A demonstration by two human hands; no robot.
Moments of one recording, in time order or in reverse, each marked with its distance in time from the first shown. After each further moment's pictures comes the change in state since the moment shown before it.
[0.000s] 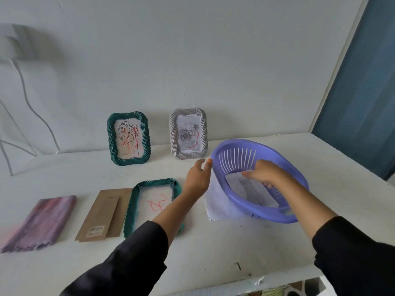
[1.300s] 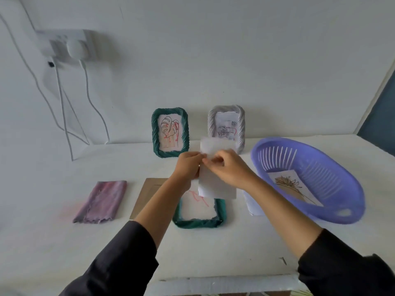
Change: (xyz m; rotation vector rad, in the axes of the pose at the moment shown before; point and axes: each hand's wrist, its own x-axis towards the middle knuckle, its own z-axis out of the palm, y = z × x) left_hand -0.035 -0.016 -0.129 -0.454 0.054 -0.089; right_hand -0.065 -0.156 0.060 0.375 0.164 -0.554
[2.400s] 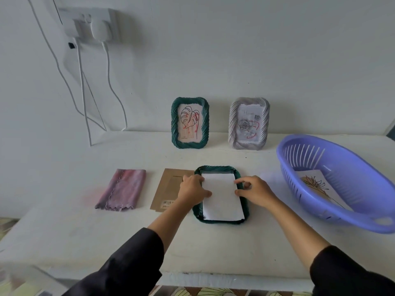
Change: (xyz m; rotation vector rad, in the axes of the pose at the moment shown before) left_hand 0.003 -0.077 -0.051 0.834 -0.016 -0.117; right_hand 0.006 0.081 0.059 -0.046 -0.128 0.220
